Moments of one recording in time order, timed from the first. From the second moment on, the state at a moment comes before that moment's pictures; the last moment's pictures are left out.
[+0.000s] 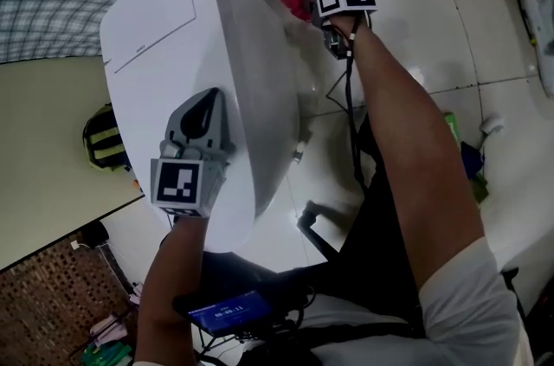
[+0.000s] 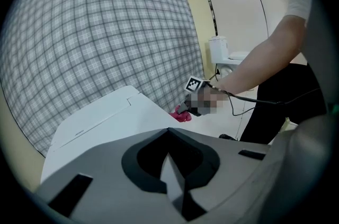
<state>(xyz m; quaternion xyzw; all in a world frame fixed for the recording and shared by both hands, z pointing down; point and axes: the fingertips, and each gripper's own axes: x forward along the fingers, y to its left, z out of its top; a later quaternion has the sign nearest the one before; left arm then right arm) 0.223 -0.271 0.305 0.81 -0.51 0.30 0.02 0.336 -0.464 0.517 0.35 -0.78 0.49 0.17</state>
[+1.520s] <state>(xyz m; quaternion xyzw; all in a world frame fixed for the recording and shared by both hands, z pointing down) 0.227 -0.269 0.307 0.81 -0.50 0.30 0.02 0.244 -0.484 0.514 0.27 -0.75 0.60 0.06</state>
